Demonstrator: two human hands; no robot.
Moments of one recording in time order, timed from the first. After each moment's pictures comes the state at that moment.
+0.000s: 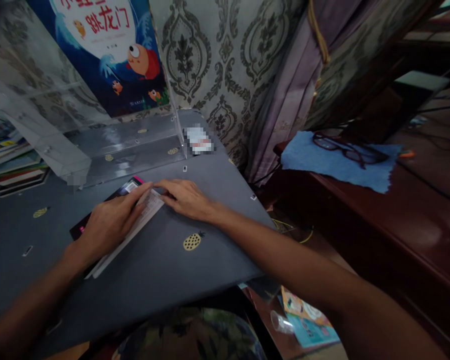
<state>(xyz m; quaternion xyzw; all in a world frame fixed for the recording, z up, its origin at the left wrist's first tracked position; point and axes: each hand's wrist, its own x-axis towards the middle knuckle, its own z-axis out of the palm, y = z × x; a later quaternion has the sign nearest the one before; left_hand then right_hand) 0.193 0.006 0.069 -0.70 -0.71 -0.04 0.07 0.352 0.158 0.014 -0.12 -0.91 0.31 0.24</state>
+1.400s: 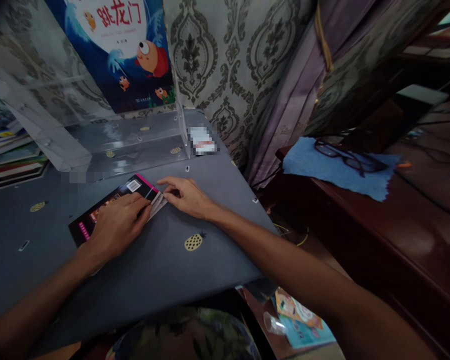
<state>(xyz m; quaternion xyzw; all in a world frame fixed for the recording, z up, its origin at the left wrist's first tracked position) 0.213 0.009 0.068 -0.69 -0.72 -0.02 0.08 0.352 0.155 0.015 -0.13 -0.84 0.46 0.26</state>
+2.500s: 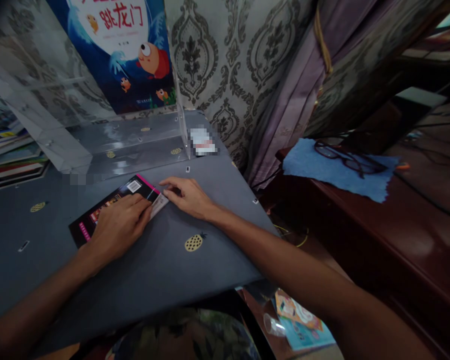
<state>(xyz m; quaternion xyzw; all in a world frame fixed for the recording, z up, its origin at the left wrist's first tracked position) 0.217 0.008 0.072 -0.68 -0.73 0.01 0.06 0.352 0.155 0.017 -0.17 -0.85 0.42 0.29</state>
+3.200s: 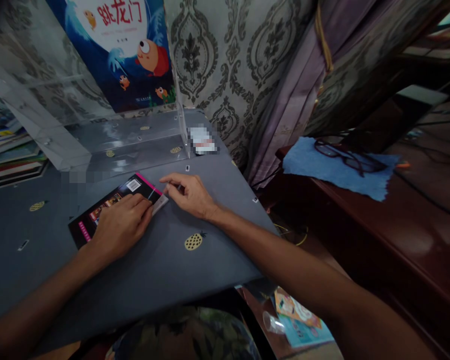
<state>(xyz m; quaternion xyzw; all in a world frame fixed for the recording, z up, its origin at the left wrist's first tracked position) 0.222 0.008 0.072 -0.68 -0.72 0.05 0.06 0.355 0.150 0.021 -0.18 -0.81 0.44 0.34</state>
